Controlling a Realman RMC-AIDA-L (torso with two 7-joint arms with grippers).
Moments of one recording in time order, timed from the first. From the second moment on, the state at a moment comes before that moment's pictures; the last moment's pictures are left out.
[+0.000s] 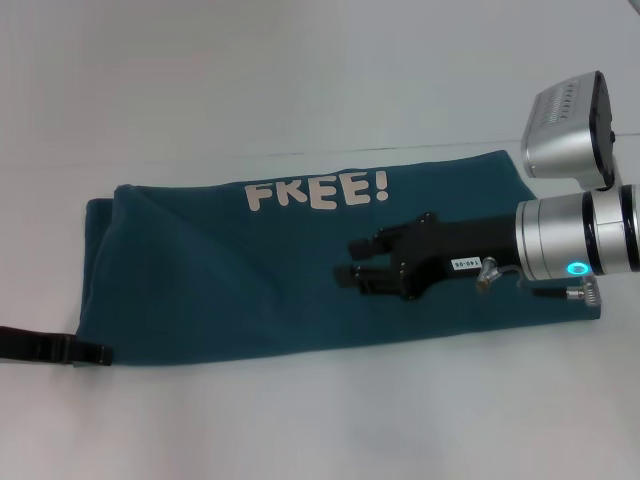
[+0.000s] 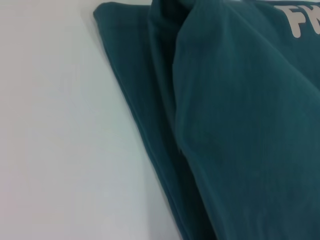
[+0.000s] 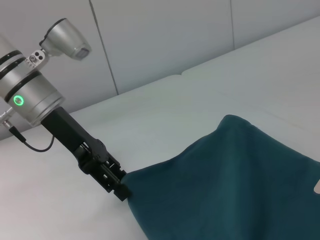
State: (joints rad) left arm -0.64 -2.15 0.59 0.98 2.78 1.35 -2.34; right arm 0.59 2.09 -1.09 -0.91 -1.95 -1.30 1.77
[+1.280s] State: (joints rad) left arm -0.70 -2.15 0.58 0.90 2.79 1.34 -2.34; right arm 0.58 2.09 -1.09 -0.90 -1.94 -1.30 1.76
